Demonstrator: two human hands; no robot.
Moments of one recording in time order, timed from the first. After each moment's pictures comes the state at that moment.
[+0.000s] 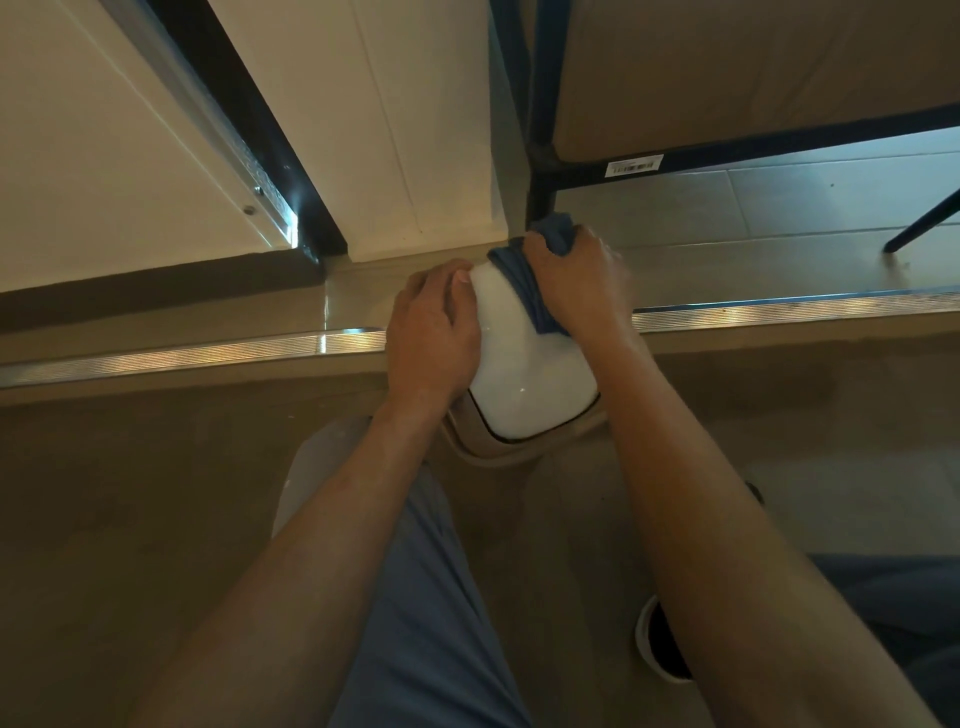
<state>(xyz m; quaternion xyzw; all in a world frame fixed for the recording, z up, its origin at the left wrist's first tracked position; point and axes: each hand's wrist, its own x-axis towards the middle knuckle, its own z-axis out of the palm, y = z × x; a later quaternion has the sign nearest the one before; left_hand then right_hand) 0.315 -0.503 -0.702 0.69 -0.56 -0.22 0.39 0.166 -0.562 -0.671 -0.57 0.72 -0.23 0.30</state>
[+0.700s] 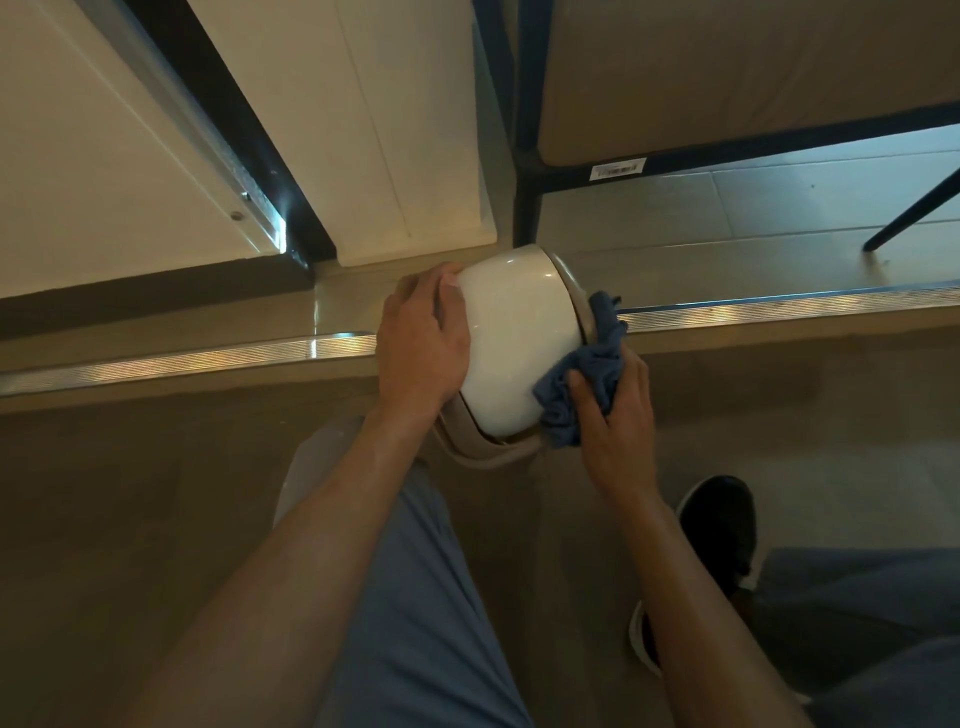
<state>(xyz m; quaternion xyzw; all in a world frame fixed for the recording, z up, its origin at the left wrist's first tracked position) 0.316 -0.501 -0.702 0.69 -0.57 -0.22 0.38 0.117 -0.437 -0.755 -0.53 0.64 -0.44 0.34</state>
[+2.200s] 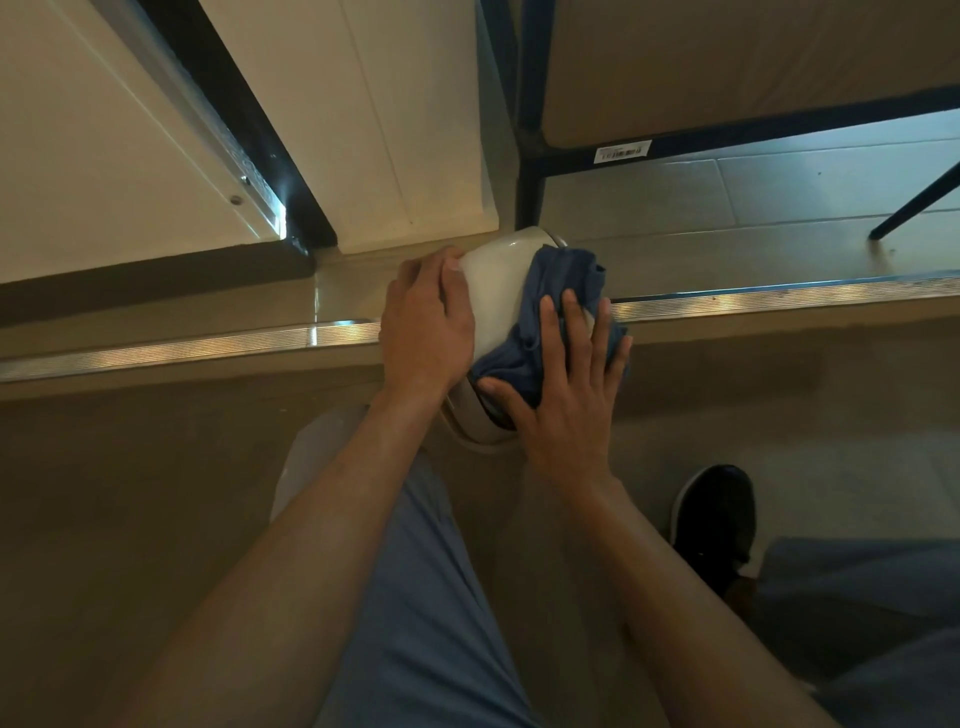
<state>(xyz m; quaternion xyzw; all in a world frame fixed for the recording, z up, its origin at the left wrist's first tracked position) 0.310 -0.501 -0.701 0.71 -0.57 -0.20 0.37 0.165 -0.443 -0.748 -0.71 0.64 -0.29 0.03</state>
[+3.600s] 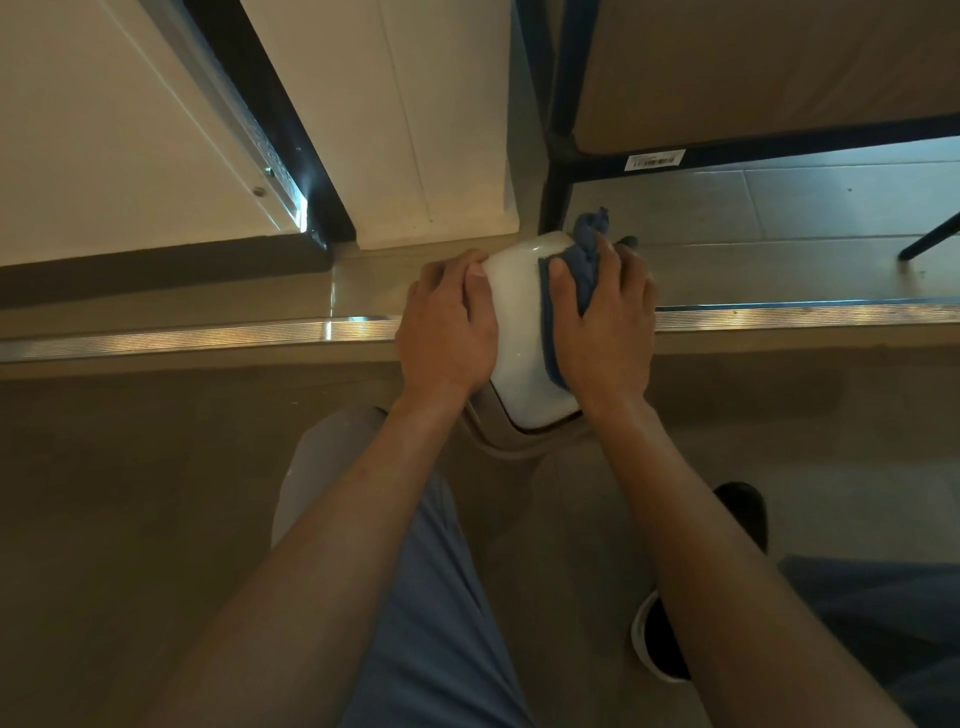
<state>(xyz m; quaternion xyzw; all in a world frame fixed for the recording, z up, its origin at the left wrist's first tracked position) 0.307 -0.499 -0.702 0.72 -0.55 -0.19 0.37 0.162 -0.511 -0.707 -0.62 0.70 -0.32 0.17</state>
